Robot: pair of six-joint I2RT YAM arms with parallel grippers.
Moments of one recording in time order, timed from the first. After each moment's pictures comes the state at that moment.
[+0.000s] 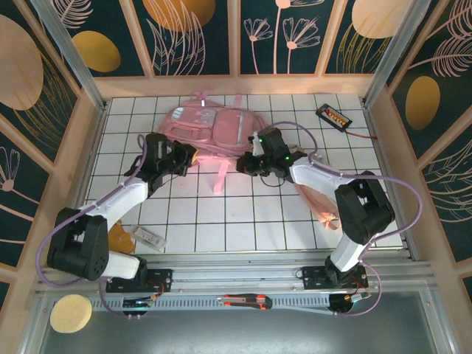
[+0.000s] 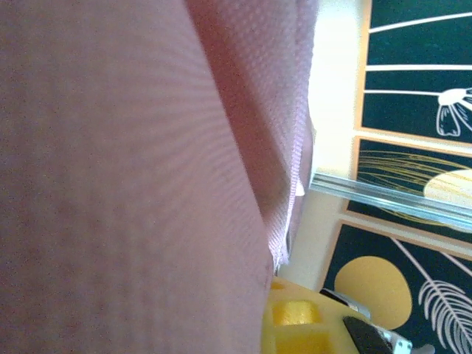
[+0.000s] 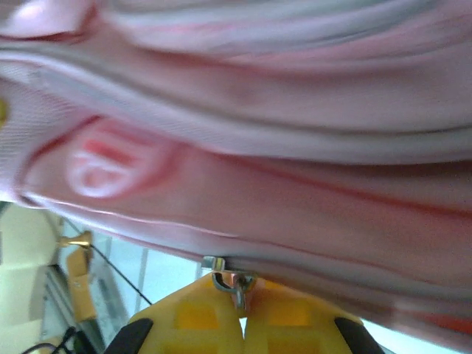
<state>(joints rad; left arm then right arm) -0.26 1.38 0.78 0.06 0.36 -1.40 0.57 1.69 1.08 -0.19 -0.44 0.64</state>
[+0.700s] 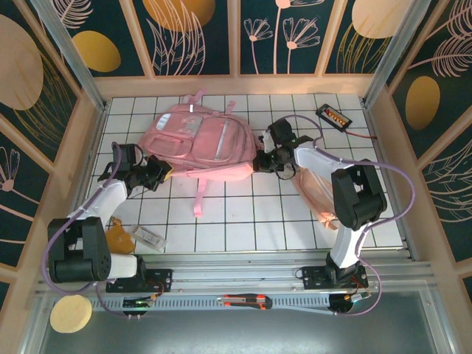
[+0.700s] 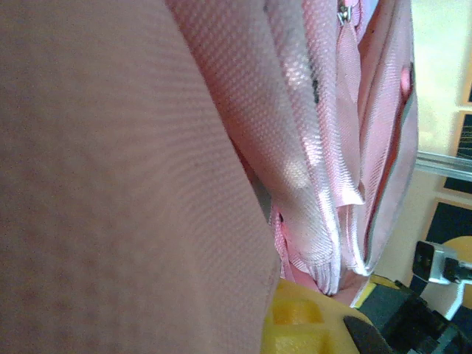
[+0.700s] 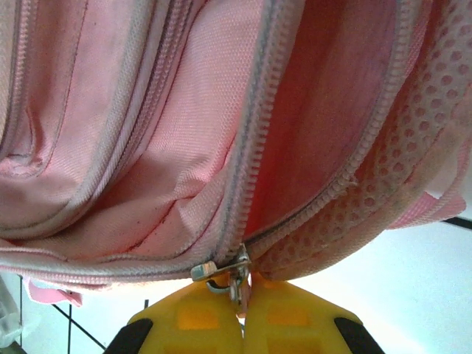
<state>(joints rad) 0.05 1.37 0.76 -0.27 0.59 -0.93 0.45 1.82 1.26 -0.51 -0.41 0.35</state>
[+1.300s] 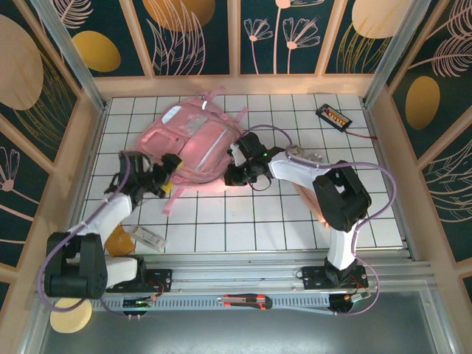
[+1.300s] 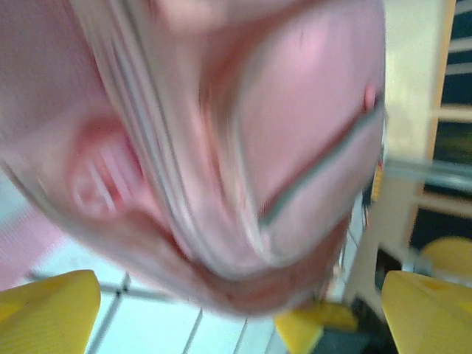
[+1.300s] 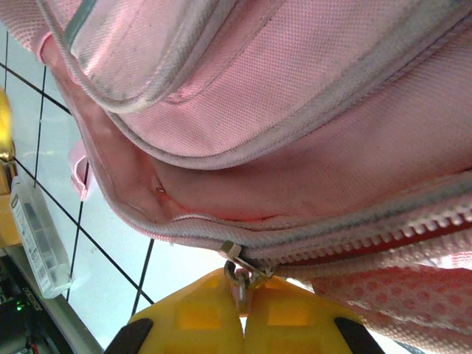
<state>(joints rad) -0.11 1.23 0.56 -0.05 0.51 -1.15 0.71 1.88 1.28 -0.40 -0.45 0.47</state>
